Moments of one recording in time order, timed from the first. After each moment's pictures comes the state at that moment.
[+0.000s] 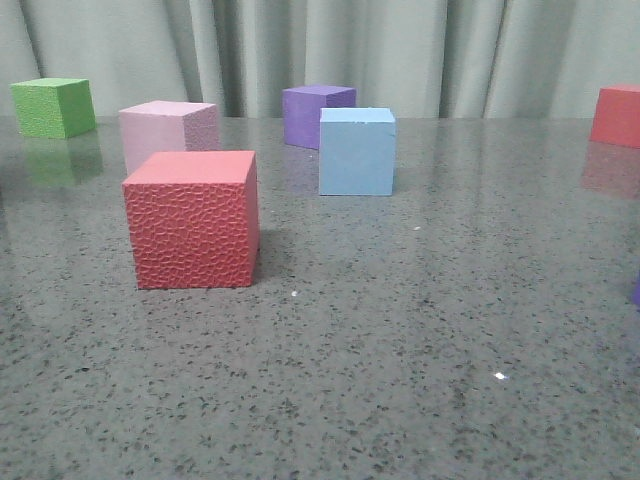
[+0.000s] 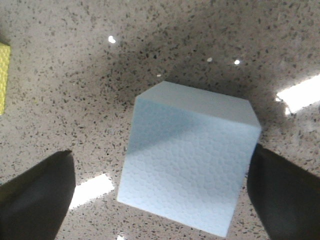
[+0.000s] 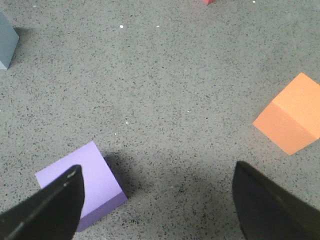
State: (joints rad) left arm -0.05 1.76 -1.61 0.20 1.24 0.44; right arm 0.20 0.68 -0.93 -0.18 1.03 0.25
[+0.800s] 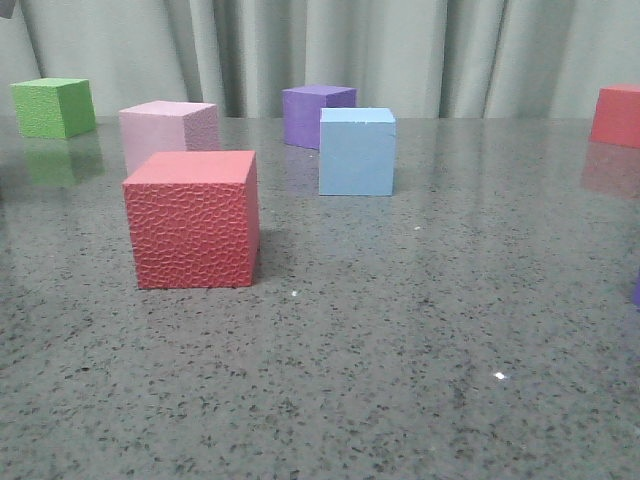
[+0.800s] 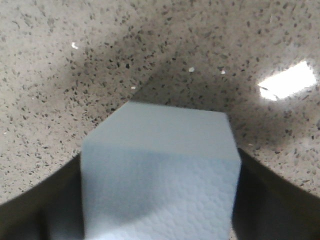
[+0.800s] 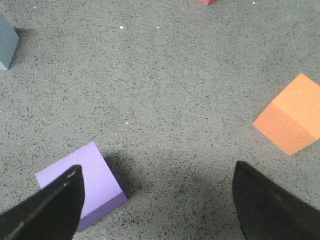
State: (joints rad) left arm -0.05 1.83 -1.61 0.17 1.24 0.45; right arm 0.20 0.68 -0.93 -0.18 1.03 0.25
